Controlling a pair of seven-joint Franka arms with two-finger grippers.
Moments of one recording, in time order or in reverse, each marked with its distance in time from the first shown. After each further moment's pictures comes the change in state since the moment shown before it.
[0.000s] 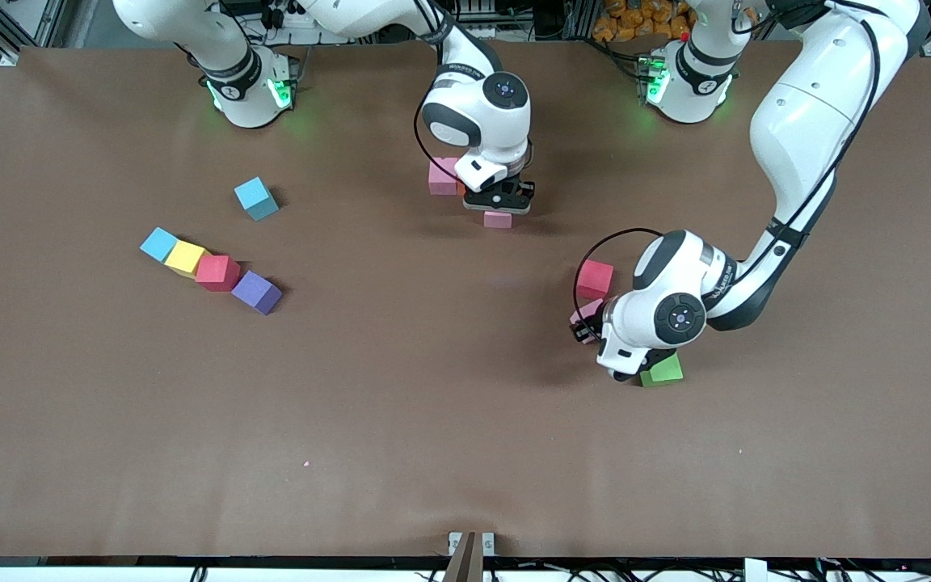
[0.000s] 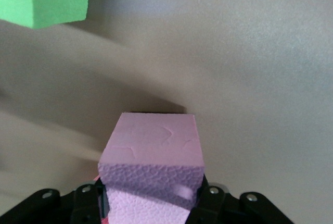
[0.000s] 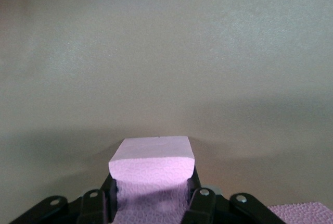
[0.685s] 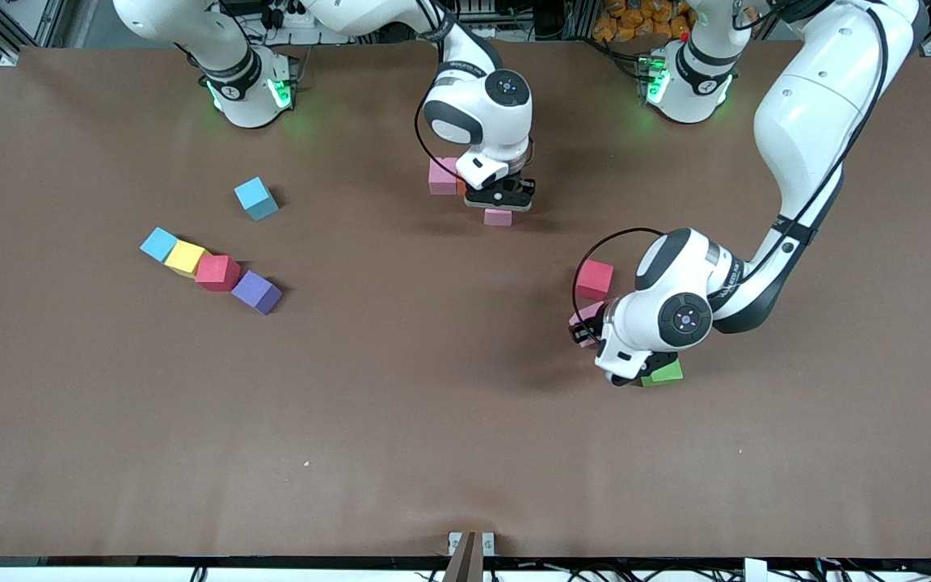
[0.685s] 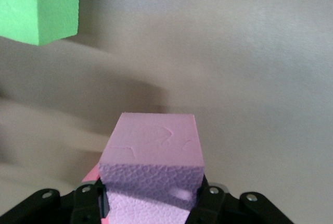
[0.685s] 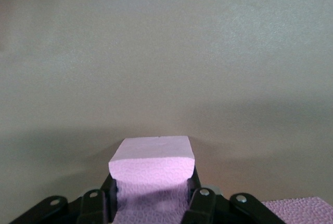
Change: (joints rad) left arm -0.005 -0.009 -0.035 0.088 0.000 -0.088 0.027; right arm 0.008 -0.001 0.000 0.000 0.000 -0.008 0.001
